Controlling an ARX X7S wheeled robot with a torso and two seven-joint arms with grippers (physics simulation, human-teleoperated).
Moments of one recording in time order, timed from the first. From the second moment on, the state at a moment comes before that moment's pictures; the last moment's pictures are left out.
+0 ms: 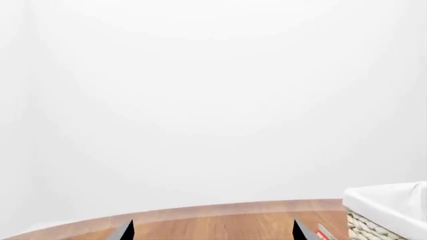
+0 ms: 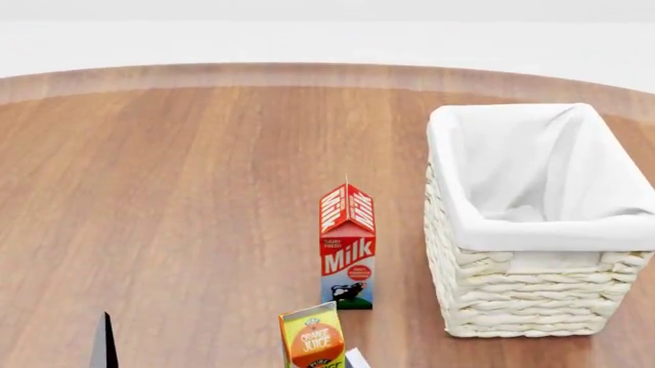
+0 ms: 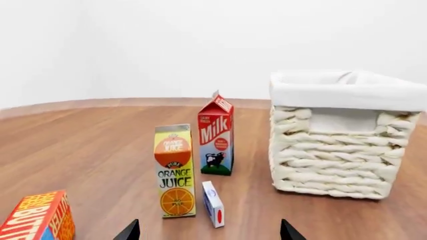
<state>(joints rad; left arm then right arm) 0.21 -0.21 0.25 0.76 0.03 -0.17 -0.30 -0.70 0.15 0.16 -0.32 0.28 -0.39 -0.38</state>
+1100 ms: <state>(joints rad) 0.20 -0.24 0.27 0.75 0.02 -0.17 -0.34 -0.51 0.13 0.09 0.01 0.19 -0.40 -0.28</state>
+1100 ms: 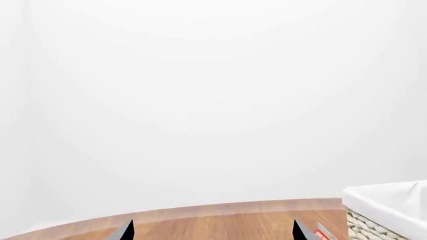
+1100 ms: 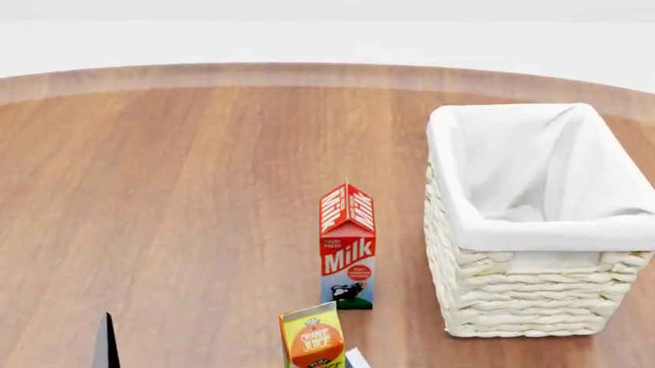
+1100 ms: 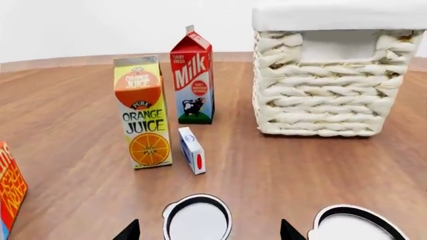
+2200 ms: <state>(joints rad) 0.19 -0.28 0.30 0.75 -0.02 -0.17 -0.38 -0.36 0.16 0.00 0.10 0.10 -0.19 -0.17</state>
